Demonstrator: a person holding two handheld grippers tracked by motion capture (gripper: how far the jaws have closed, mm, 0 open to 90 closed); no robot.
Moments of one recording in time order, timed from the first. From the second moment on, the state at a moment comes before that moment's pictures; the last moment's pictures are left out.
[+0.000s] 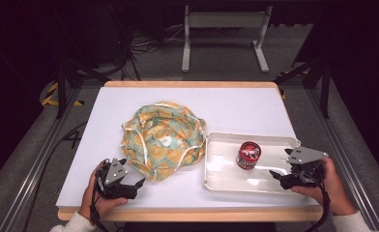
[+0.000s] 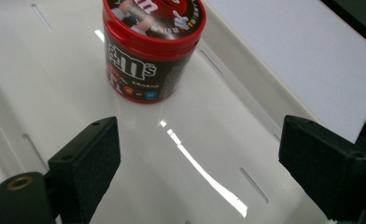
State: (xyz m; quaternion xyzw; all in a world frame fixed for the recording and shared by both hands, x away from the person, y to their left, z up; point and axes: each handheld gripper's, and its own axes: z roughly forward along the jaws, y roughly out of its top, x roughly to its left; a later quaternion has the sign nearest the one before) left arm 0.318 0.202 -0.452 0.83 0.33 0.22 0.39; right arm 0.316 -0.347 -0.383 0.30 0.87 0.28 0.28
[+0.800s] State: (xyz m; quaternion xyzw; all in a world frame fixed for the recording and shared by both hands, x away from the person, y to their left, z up) left arm 0.319 0.204 -0.451 0.83 0.32 0.22 0.39; right arm 0.293 -0.391 -0.410 0.37 0.80 0.36 0.31
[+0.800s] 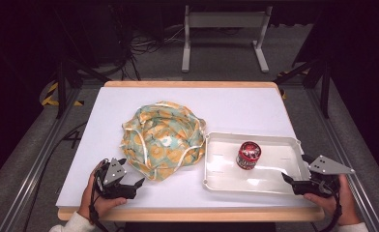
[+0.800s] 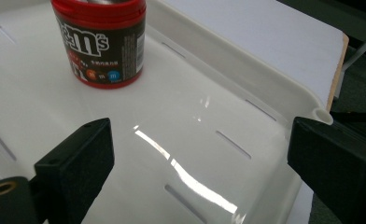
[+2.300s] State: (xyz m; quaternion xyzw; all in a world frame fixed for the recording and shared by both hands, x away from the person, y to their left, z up) left arm 0.322 0.204 -0.452 0.83 0.33 0.22 0.39; right arm 0.291 -0.388 -0.414 0.36 0.80 0.36 0.32
